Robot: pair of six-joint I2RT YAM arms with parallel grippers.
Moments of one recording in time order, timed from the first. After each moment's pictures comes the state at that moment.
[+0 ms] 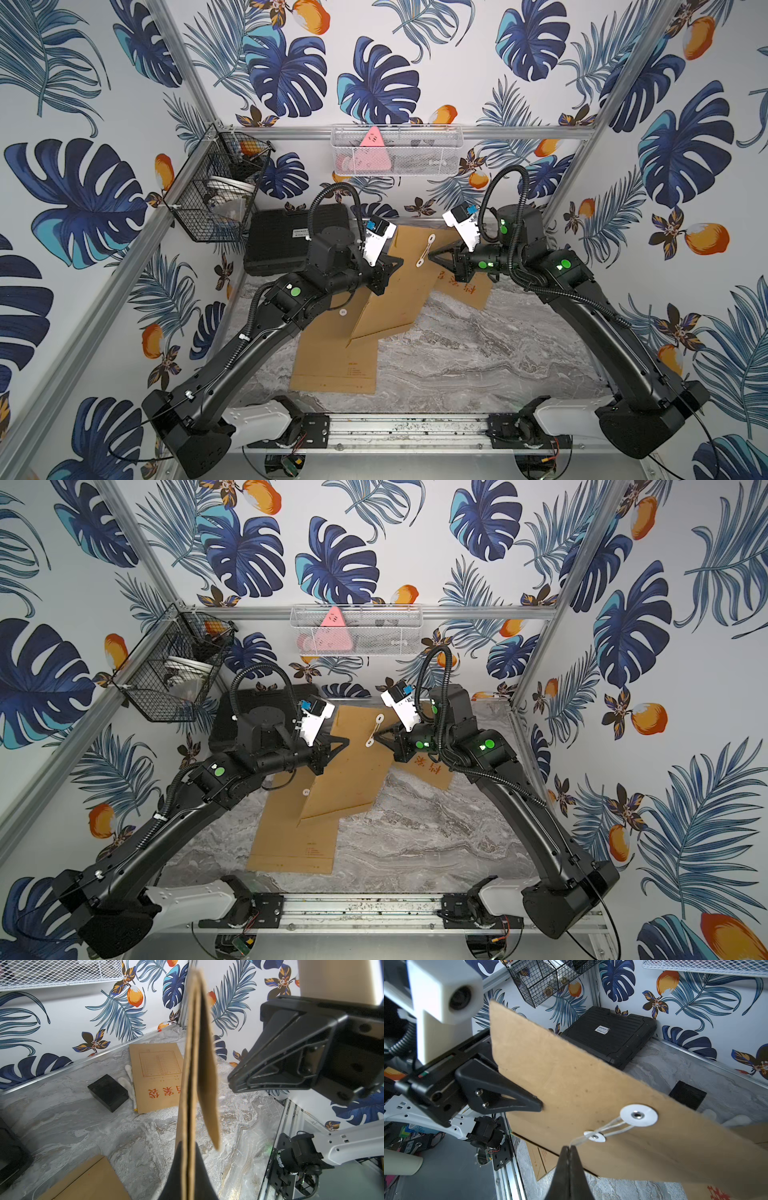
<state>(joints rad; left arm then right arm) -0.60 1.21 1.35 -0.51 0.27 -0.14 0.53 1.32 1.55 -0.70 -0.54 0.06</state>
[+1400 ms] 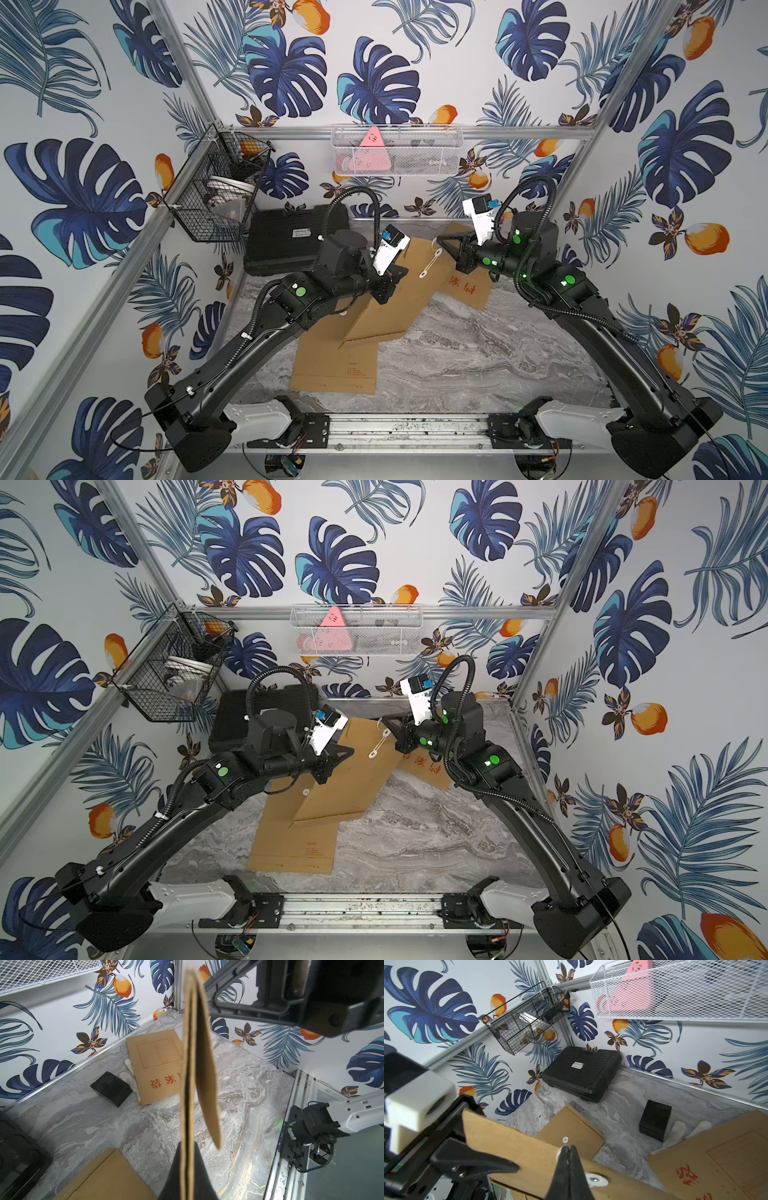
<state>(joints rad) -0.66 1.23 1.39 -0.62 0.23 -0.01 0.53 1.22 1.40 -0.43 -0.33 0.24</state>
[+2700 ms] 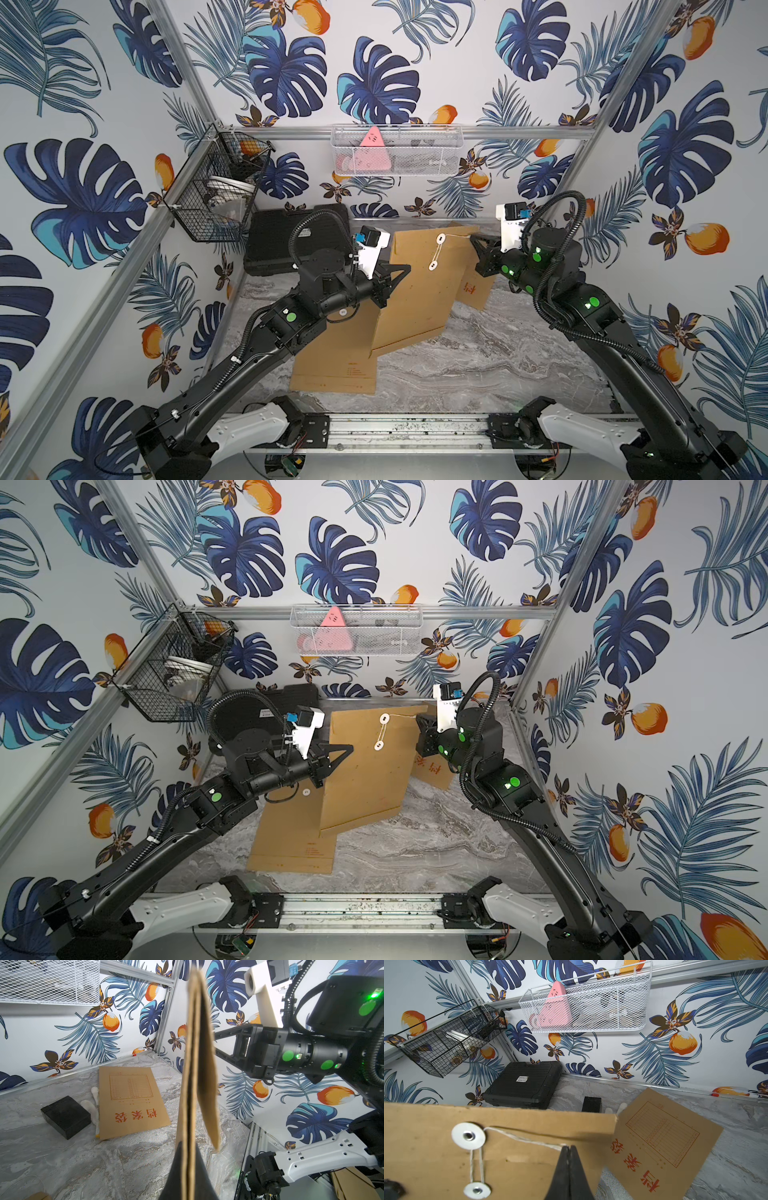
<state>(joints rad) -0.66 1.06 1.13 -0.19 0.31 -0.34 0.52 1.07 1.31 -0.48 0.04 0.22</state>
